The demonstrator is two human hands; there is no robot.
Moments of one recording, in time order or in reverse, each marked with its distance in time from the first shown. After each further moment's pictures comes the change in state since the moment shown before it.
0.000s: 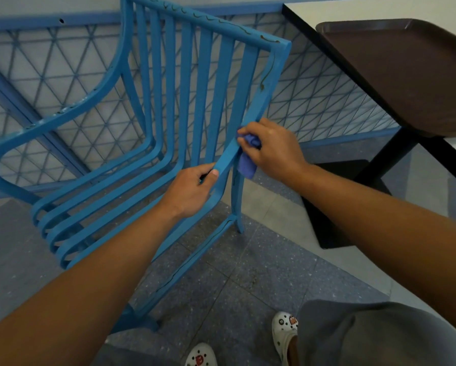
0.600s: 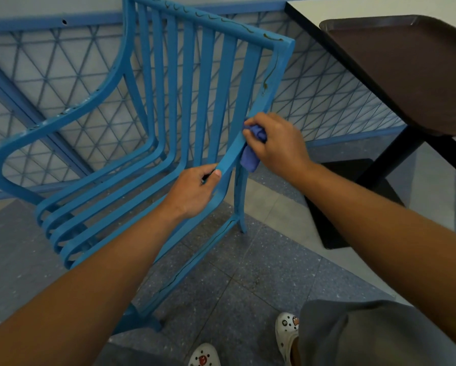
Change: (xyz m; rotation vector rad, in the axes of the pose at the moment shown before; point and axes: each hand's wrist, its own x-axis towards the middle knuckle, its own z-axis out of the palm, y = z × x) left_hand 0.000 -0.001 0.000 0.002 -0.004 -0.001; right_hand 0.004 0.002 0.003 0.085 0.043 0.103
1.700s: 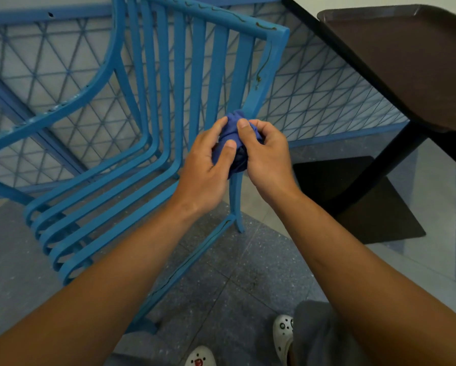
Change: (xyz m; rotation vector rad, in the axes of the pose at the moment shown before) left_hand 0.002 0.073 0.013 -0.308 0.216 0.105; right_hand -0.026 -0.045 0.012 1.055 0.153 0.513
